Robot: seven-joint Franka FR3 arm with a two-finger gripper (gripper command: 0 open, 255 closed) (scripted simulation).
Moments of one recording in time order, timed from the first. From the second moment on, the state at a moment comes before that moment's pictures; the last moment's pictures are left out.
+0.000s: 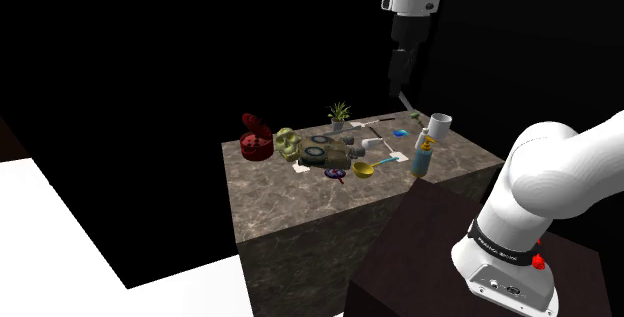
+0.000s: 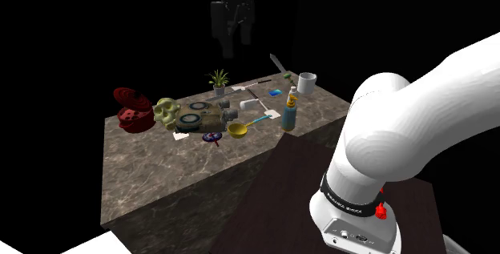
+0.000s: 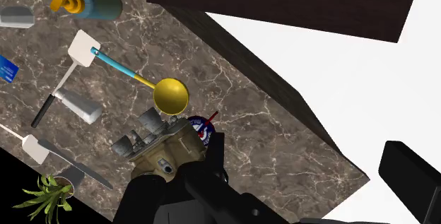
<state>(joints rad) -0.01 -0.77 0.01 -2.41 -0.02 1.63 -0.13</state>
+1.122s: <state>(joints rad) -0.03 -0.73 -0.31 -2.82 -0.29 2.16 -0.67</state>
